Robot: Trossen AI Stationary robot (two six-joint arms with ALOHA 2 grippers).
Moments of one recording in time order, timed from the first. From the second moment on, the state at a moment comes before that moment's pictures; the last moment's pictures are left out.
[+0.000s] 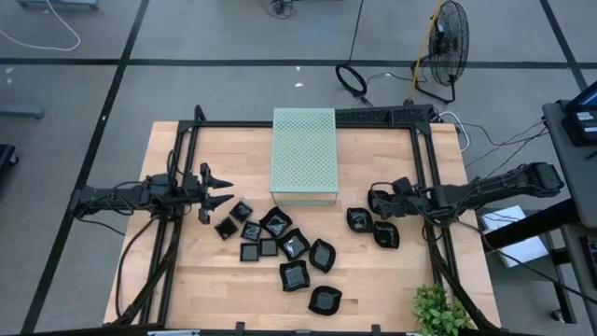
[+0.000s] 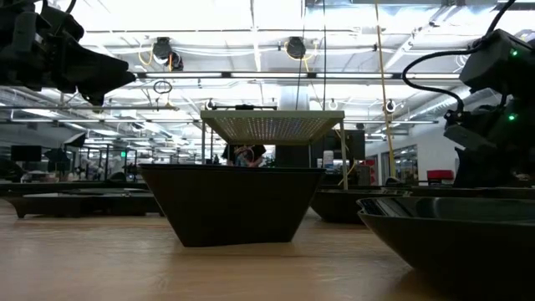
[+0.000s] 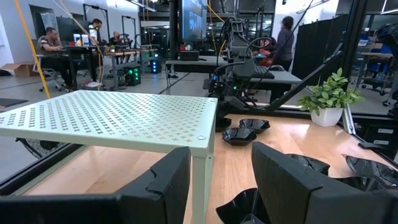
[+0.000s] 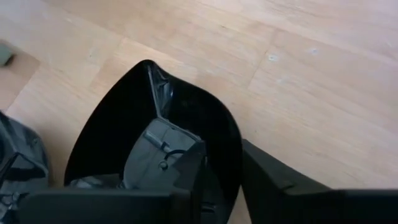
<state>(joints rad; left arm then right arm) 0.01 0.03 0.01 0.06 -0.09 -0.03 0.10 0.77 0.16 -0.49 0.49 1.09</state>
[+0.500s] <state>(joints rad) 0.01 0.03 0.01 0.06 -0.09 -0.03 0.10 0.77 0.15 -0.04 0.77 0.61</state>
